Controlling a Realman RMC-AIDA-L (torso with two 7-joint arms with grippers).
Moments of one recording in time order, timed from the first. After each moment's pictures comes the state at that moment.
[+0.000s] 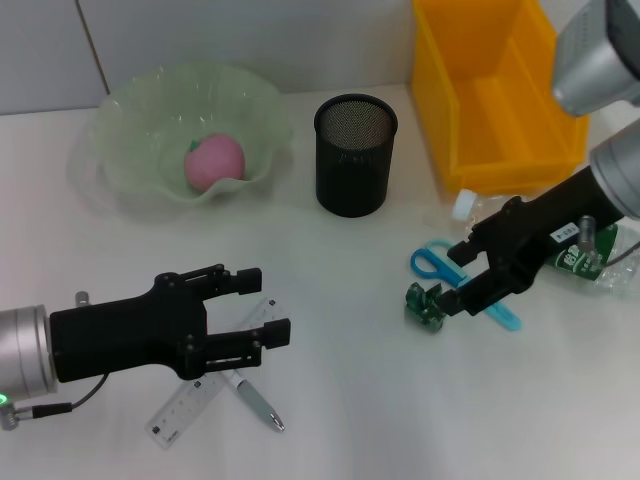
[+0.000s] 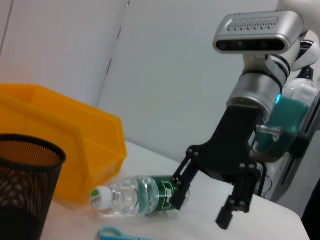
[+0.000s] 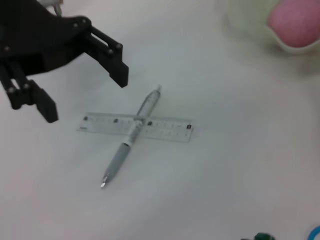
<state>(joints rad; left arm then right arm) -0.36 -2.06 1.20 0.70 1.56 1.54 -1.41 0.67 2.05 -1.00 -1.16 -2.43 -1.75 2.02</state>
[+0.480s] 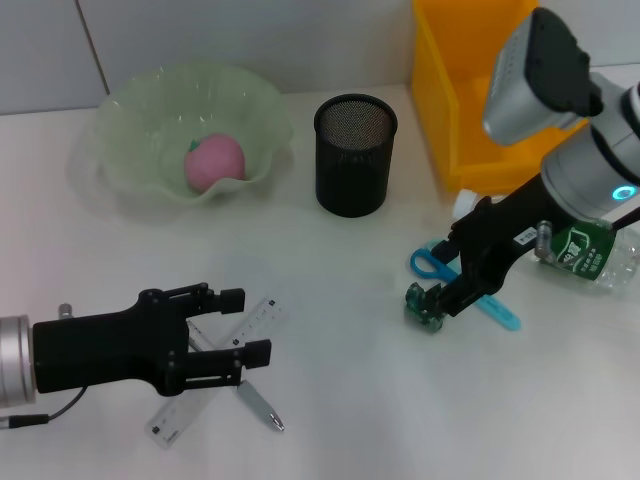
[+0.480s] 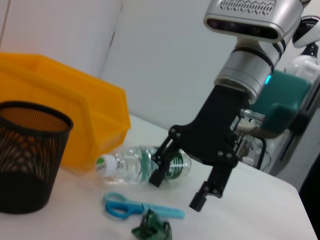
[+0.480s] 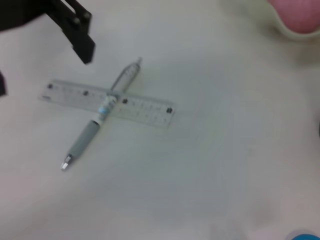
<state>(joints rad) -0.36 -2.02 1.20 0.70 1.62 1.56 -1.45 0.71 2.07 -1.15 -1.13 -2.51 -1.61 2.03</state>
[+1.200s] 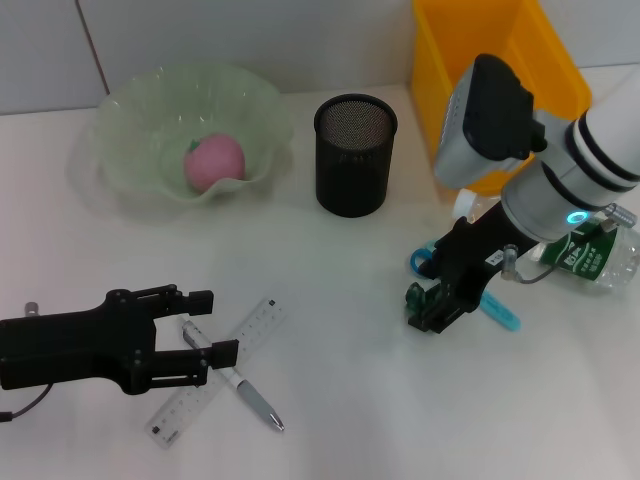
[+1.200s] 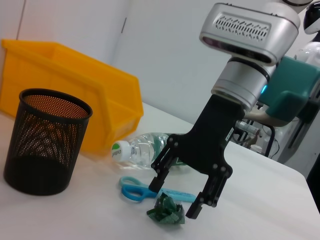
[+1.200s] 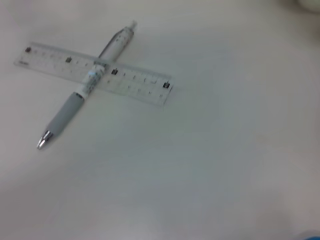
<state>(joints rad) -0.36 -1.98 1.18 0.71 1.64 1.57 -1.48 0.74 2.08 -1.28 -0.99 -2.52 -1.46 2.03</state>
